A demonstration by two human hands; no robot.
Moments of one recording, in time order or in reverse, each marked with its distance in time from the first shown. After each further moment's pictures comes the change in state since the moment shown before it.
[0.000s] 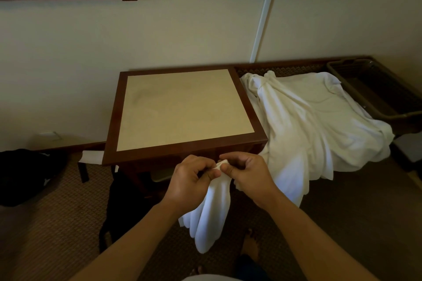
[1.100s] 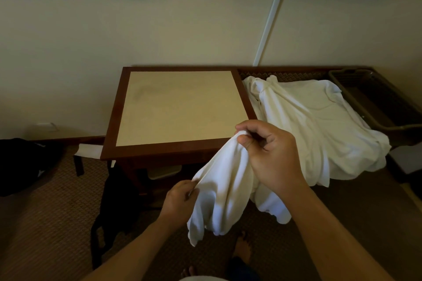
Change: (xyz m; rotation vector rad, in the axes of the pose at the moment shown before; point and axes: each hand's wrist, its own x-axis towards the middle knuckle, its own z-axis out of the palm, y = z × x) left_hand -0.045 -0.101 0.037 0.040 -0.109 -0.410; right_hand -0.007 -0.082 -0.016 -0.388 0.209 -0.515
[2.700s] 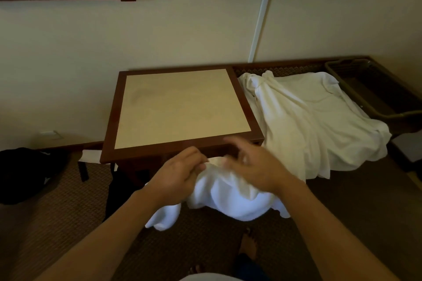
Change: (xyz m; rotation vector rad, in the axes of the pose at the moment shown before) left_hand 0.000 0.112 -0.075 0.260 -0.093 0.594; right_hand -0.018 0.051 -0.007 -0.230 -0.554 0.277
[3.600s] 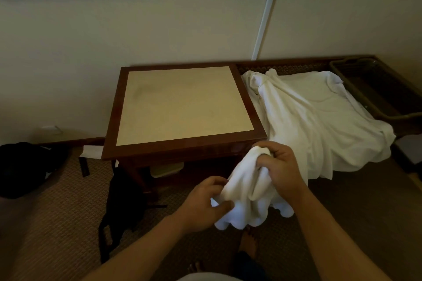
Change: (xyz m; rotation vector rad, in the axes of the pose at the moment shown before) left_hand -0.024 -0.003 0.090 -0.318 -0.214 -0.314; right_hand -0.010 0.023 0.003 0.596 0.383 -0.015
